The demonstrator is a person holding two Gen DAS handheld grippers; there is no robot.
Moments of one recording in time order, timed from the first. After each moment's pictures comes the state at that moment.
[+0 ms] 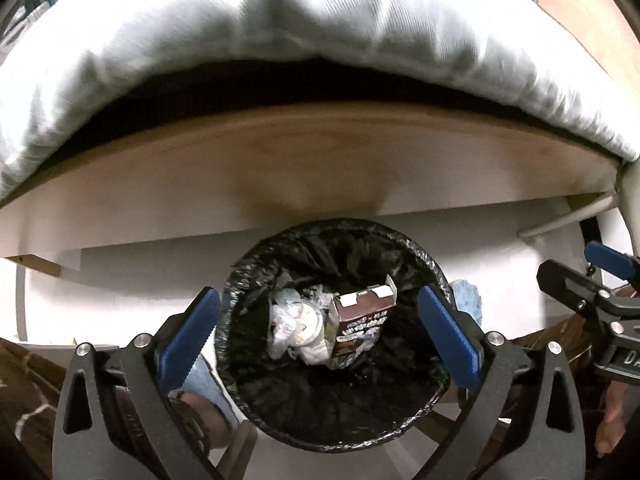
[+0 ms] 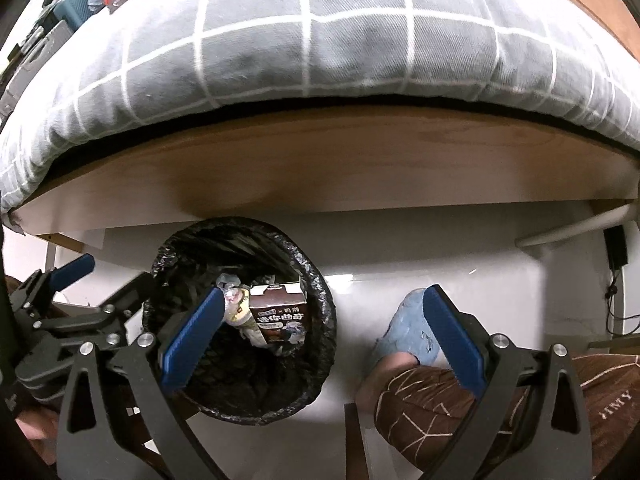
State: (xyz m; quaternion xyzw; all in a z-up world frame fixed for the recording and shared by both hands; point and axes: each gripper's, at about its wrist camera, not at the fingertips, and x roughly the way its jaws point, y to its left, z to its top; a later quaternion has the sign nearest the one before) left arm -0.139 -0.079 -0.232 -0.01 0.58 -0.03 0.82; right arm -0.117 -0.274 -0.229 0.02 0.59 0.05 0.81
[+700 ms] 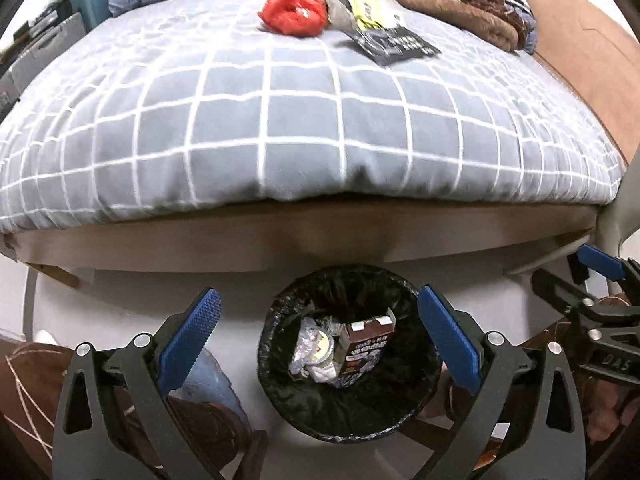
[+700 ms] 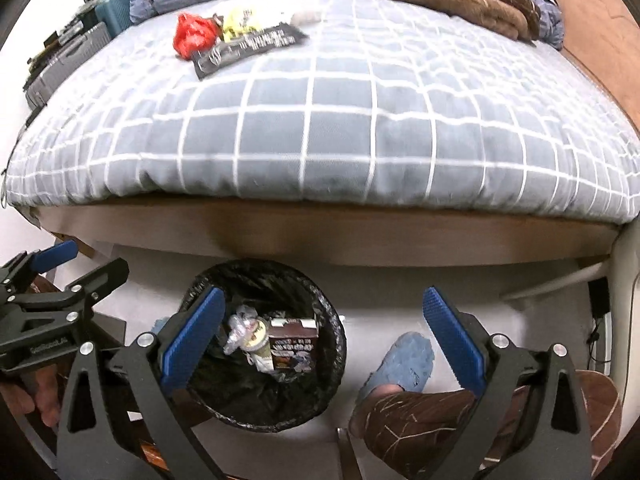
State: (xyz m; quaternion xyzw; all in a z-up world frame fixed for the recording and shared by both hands) left arm -0.149 -0.037 -0.140 -0.03 0.52 -0.02 0.85; right arm -0.126 -0.250 -0.128 -0.02 0.52 0.08 0.85
